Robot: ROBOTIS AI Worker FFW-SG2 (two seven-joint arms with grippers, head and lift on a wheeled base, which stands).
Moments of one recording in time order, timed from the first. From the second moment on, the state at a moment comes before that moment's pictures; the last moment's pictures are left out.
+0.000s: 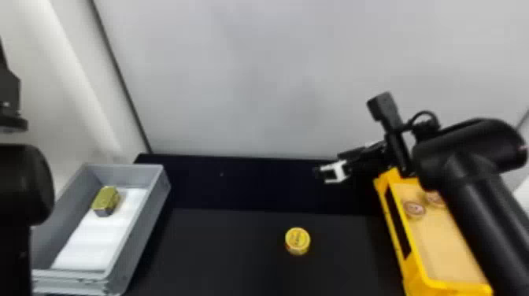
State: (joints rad) left arm -0.25 0.21 0.13 -2.30 -0.31 0.19 0.27; right arm -0.59 -0.19 0.23 -1.30 0.22 0.93 0.82
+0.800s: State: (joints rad) left arm -0.27 0.18 0.11 -2.27 -0.31 0.16 0.27; right arm -0.53 -0.14 0.38 -1.09 0.22 0.84 0.86
